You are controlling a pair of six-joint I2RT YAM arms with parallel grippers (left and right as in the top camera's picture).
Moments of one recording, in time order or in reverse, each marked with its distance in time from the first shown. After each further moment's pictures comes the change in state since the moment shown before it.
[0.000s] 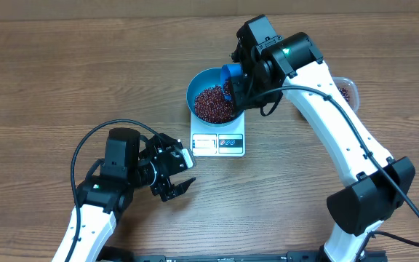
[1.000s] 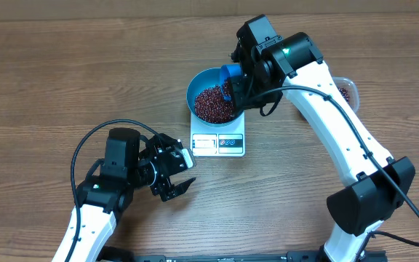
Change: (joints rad) left arm 0.000 0.000 0.000 0.000 0.000 0.000; right arm 0.000 0.000 0.000 0.002 -0.014 0.001
